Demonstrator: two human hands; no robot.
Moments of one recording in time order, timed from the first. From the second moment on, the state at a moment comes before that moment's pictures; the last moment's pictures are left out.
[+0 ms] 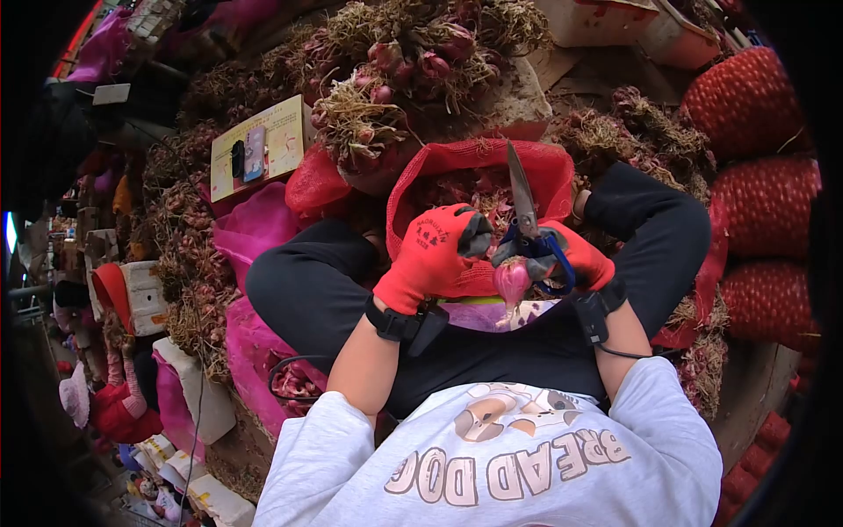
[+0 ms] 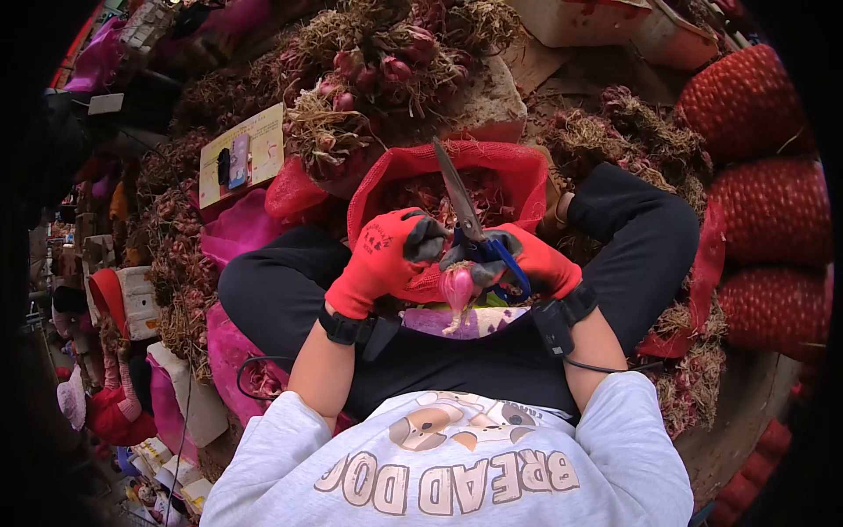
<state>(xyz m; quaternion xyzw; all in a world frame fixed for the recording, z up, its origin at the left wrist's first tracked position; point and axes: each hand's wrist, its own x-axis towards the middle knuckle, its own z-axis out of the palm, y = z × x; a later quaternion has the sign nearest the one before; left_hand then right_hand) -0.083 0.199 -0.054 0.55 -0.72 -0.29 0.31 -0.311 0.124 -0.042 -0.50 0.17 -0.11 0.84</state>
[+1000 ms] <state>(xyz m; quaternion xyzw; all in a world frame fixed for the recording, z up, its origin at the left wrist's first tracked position) -0.079 0.198 -0.047 0.54 -0.69 -0.31 0.36 -0.308 0.121 -0.055 -0.49 0.28 -0.14 0.81</state>
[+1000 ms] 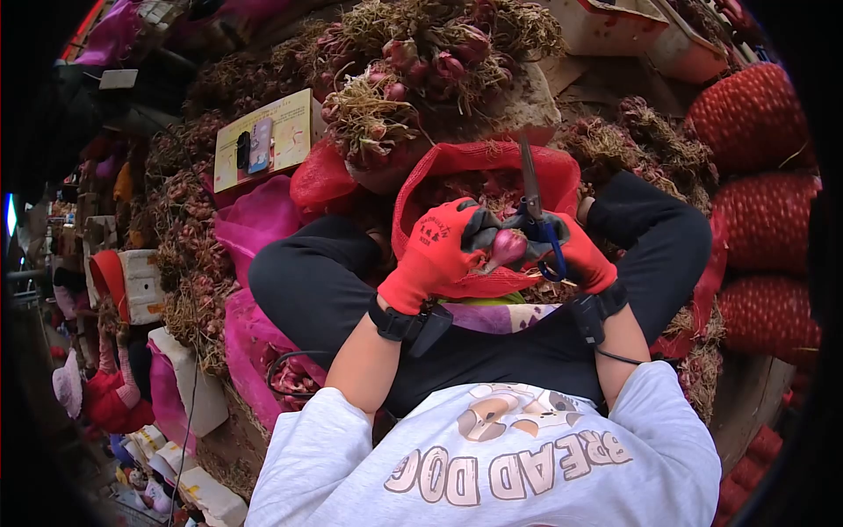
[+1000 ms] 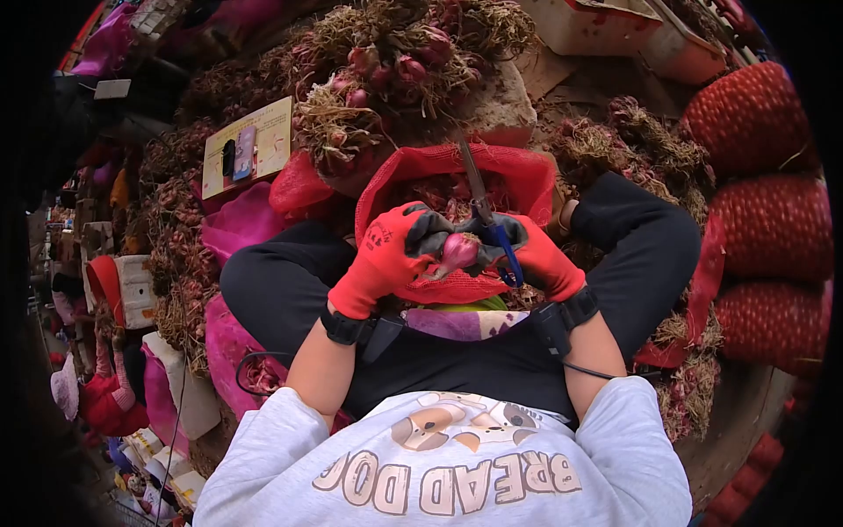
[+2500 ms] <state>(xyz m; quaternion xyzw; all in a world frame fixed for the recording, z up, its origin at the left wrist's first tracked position) -0.106 0.202 -0.061 0.63 -0.69 -0.10 0.32 -0.272 0.143 -0.087 -0.31 0.29 -0.35 0.84</state>
